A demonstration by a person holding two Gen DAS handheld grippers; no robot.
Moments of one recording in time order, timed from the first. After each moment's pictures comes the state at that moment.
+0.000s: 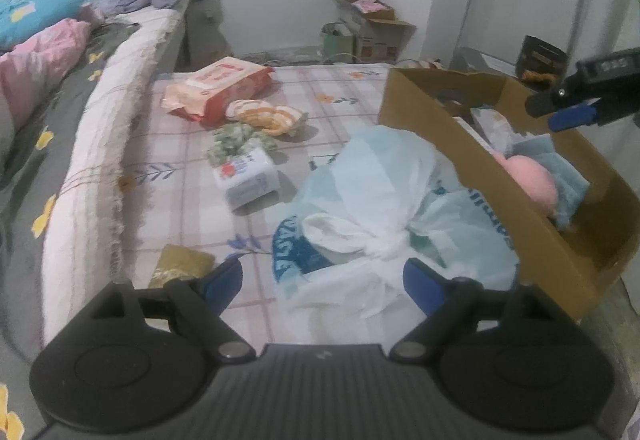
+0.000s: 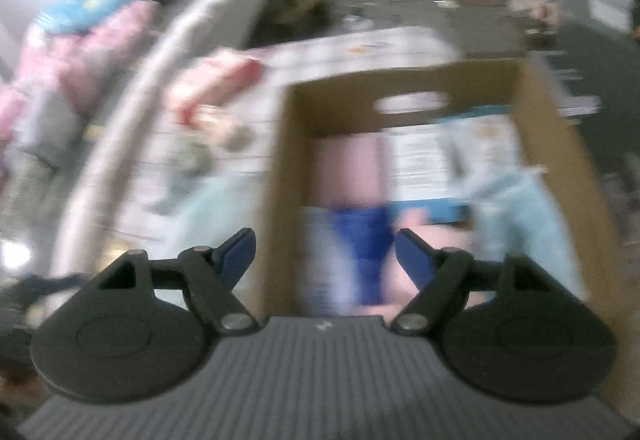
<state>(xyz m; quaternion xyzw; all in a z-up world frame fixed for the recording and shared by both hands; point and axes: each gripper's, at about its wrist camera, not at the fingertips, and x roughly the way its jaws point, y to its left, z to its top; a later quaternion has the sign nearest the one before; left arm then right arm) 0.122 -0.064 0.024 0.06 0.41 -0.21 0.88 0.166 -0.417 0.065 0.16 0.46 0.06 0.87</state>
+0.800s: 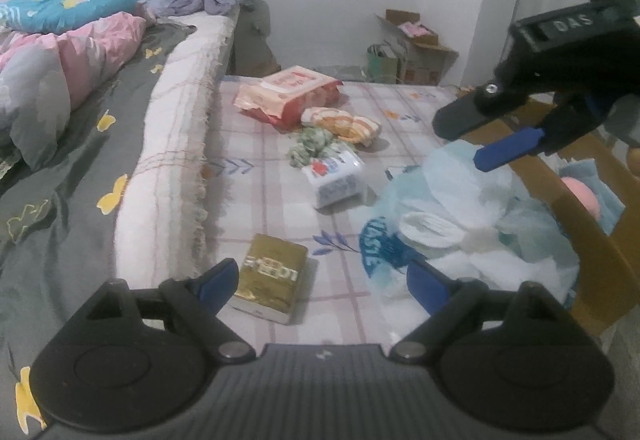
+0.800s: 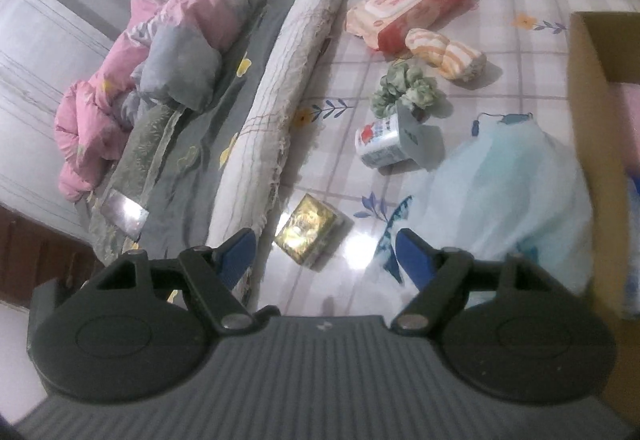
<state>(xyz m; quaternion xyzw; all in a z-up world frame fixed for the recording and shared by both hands) 0.123 0.009 0.018 0.03 0.38 -0.17 0.91 0.235 -0.241 0.047 0.20 0.52 0.21 0.80</state>
